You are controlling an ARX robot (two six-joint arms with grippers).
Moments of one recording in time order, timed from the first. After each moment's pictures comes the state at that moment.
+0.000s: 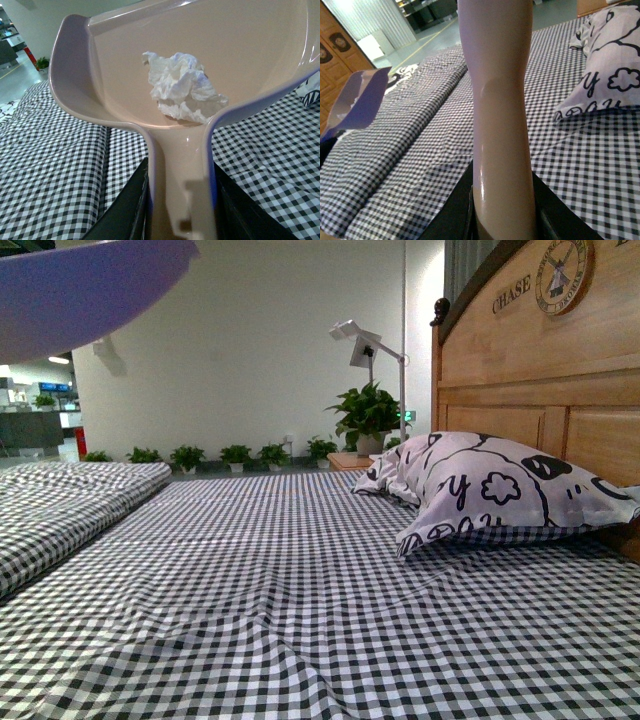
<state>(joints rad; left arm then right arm) 0.08 1.09 0.93 0.16 0.22 0.29 -0.19 1.04 1.24 -0.21 -0.84 0.34</state>
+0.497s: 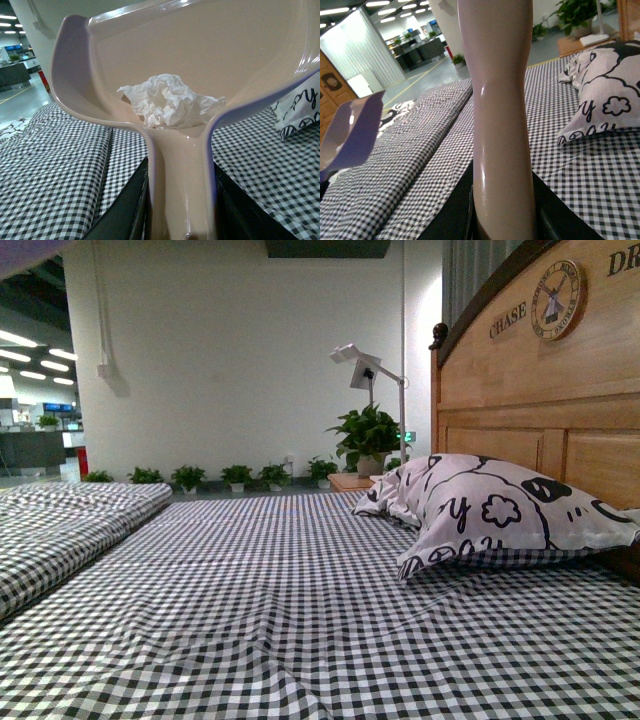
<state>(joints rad) -0.05 0.75 0.77 0.14 0.05 0.19 0.01 0.76 1.15 -0.27 -0.45 0.40</state>
